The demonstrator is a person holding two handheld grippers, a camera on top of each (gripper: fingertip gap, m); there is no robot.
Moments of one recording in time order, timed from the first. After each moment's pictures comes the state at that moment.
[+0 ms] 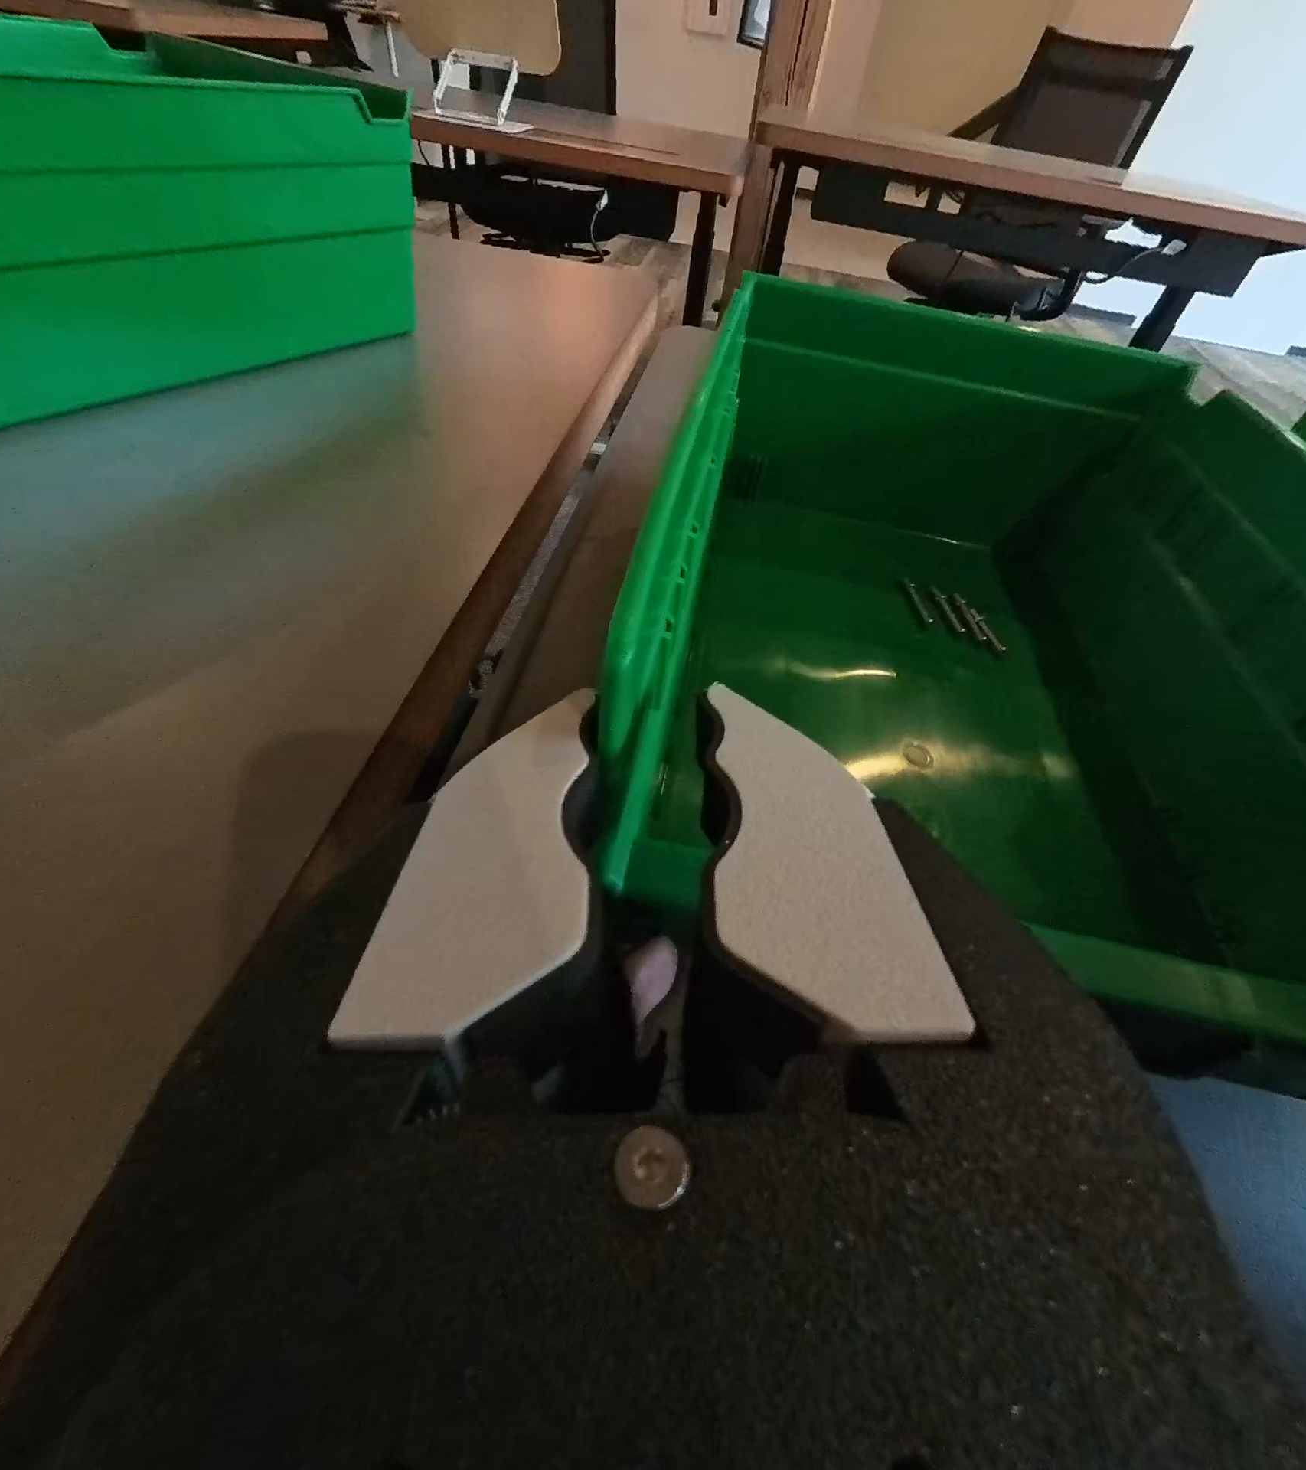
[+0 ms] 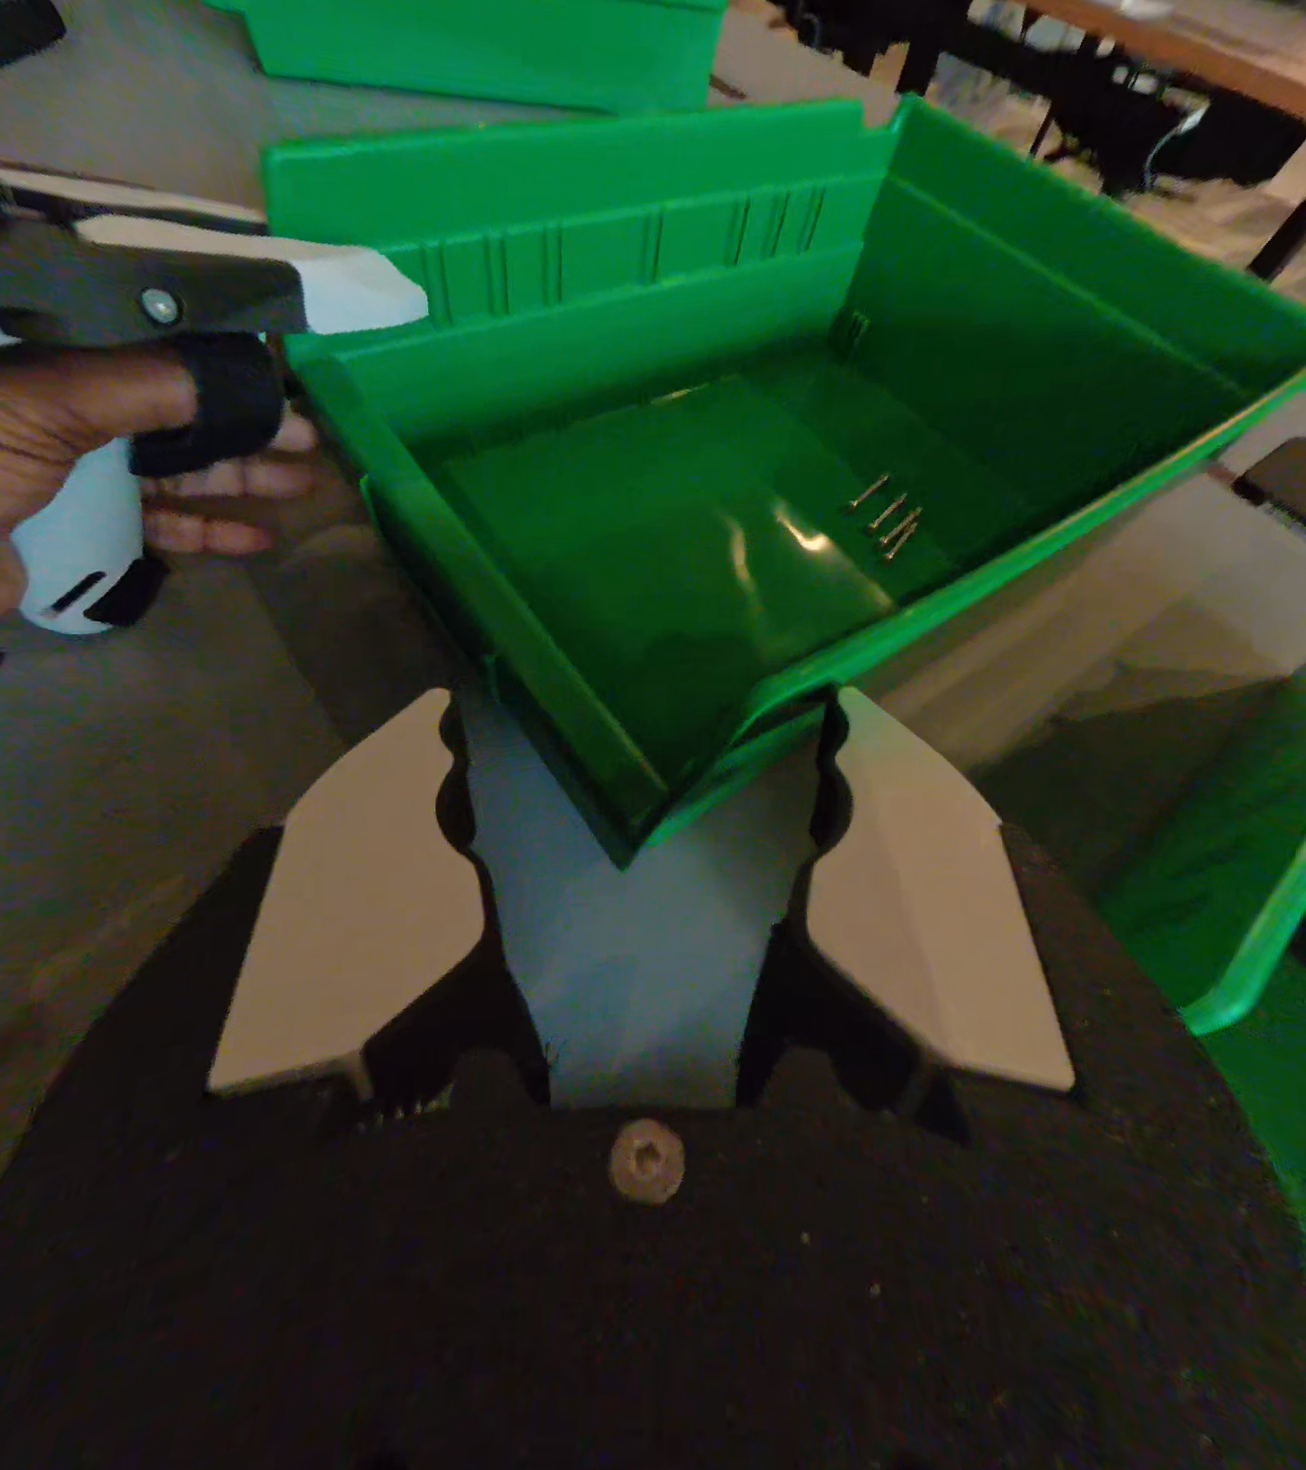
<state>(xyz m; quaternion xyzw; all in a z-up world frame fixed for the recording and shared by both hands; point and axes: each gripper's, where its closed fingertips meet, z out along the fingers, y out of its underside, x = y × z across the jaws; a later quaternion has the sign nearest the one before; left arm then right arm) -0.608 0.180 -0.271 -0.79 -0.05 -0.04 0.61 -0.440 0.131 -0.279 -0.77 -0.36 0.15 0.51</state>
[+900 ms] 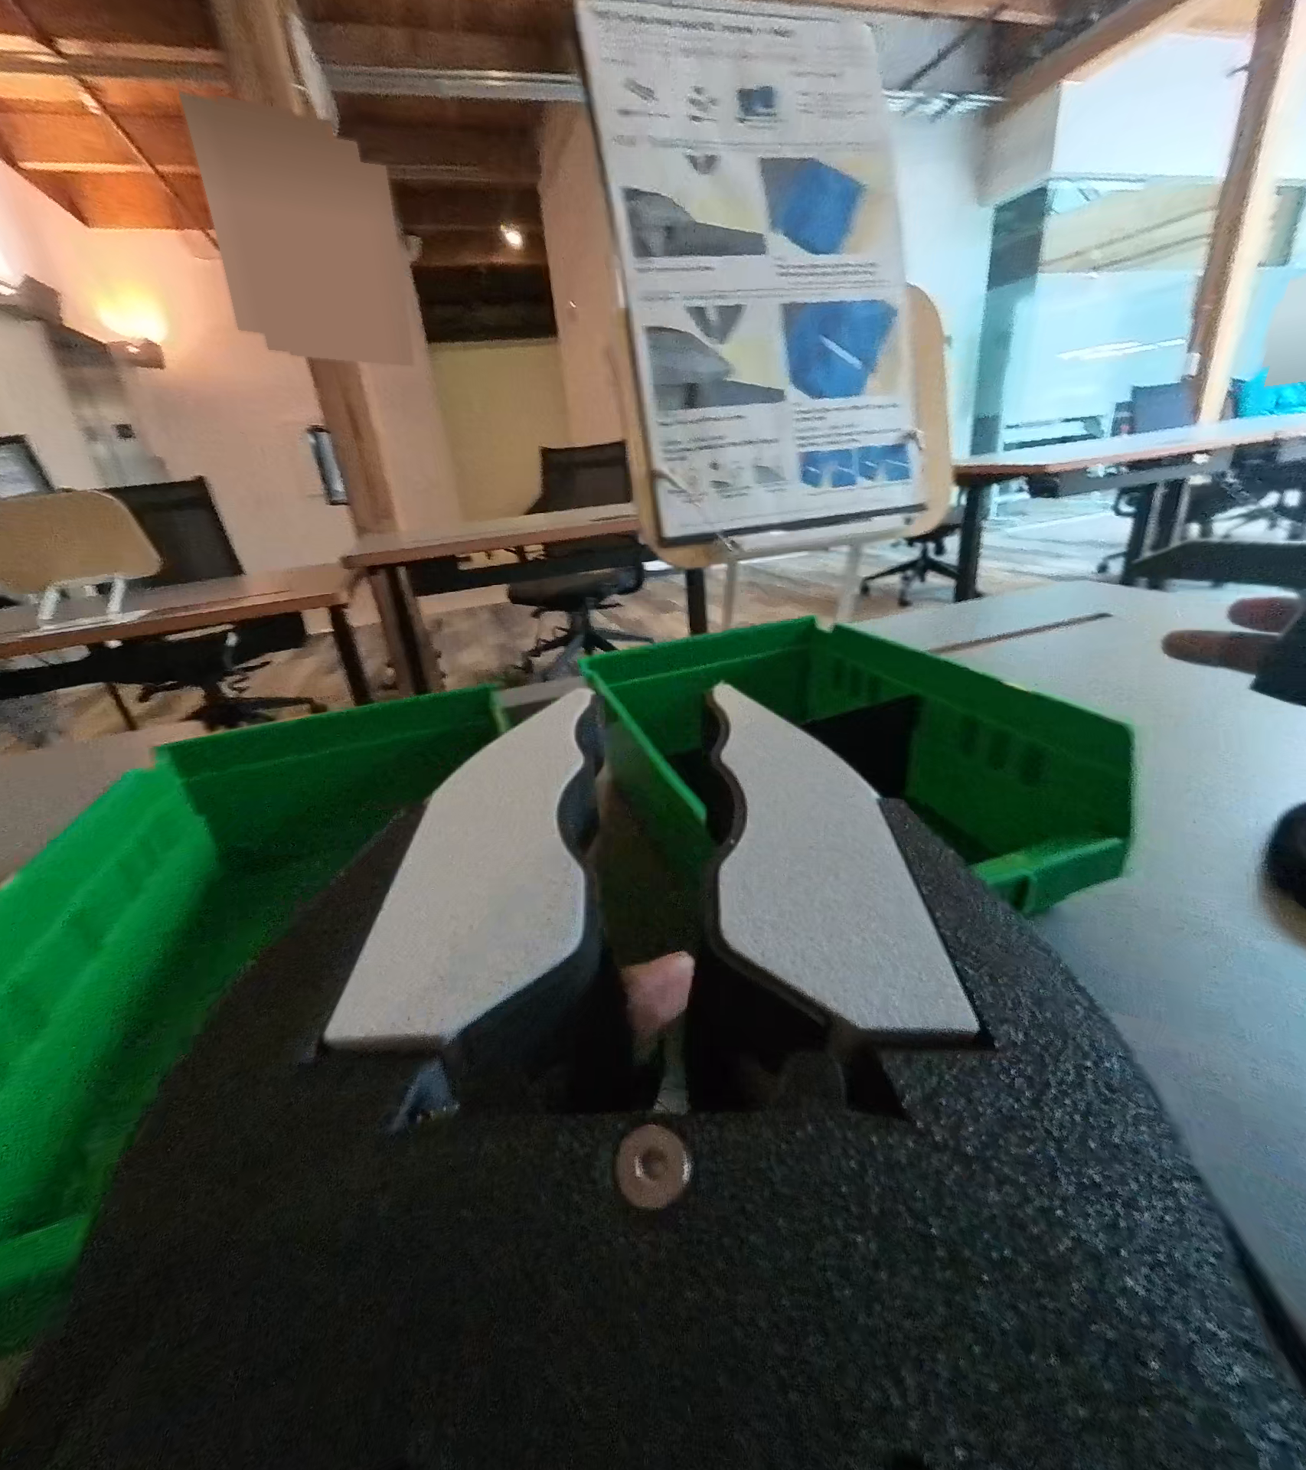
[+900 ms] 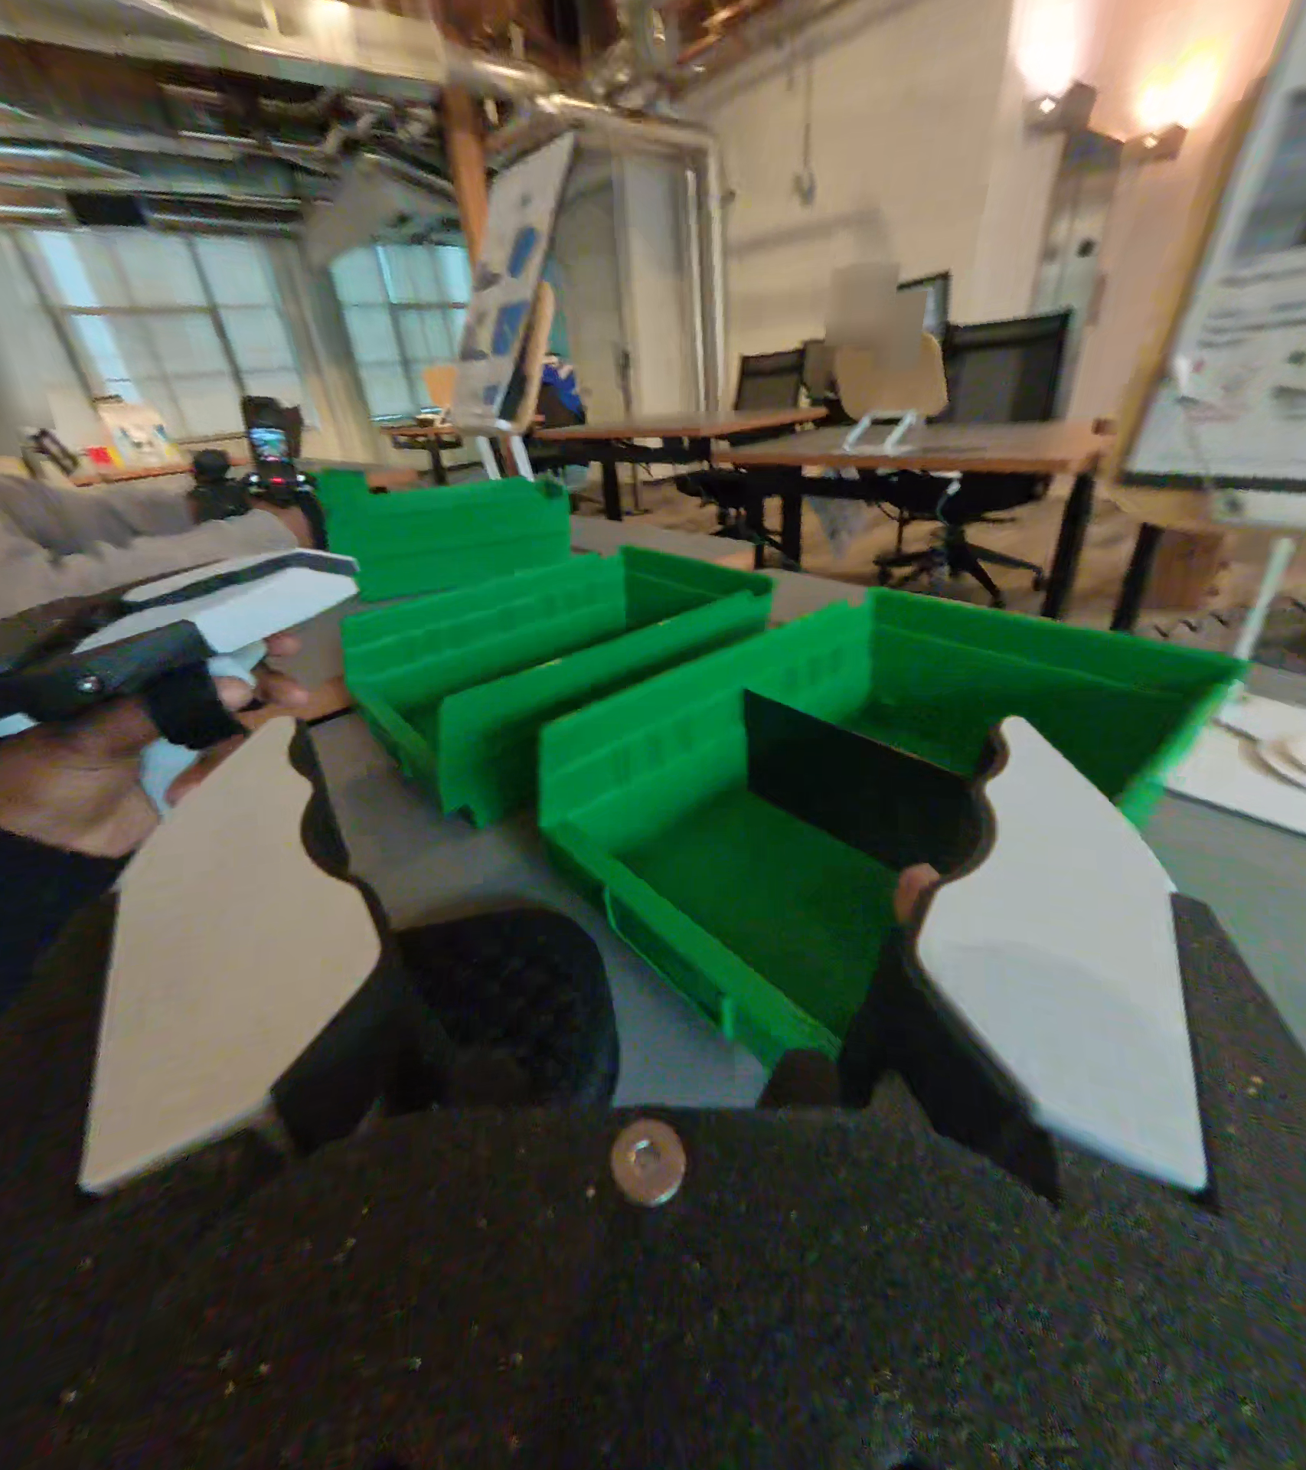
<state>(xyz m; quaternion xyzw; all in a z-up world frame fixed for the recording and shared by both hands) -0.377 0.088 -0.151 -0.62 0.19 -0.15 0.74 -0.200 0.077 -0.158 -0.65 -0.22 0.29 0.67</state>
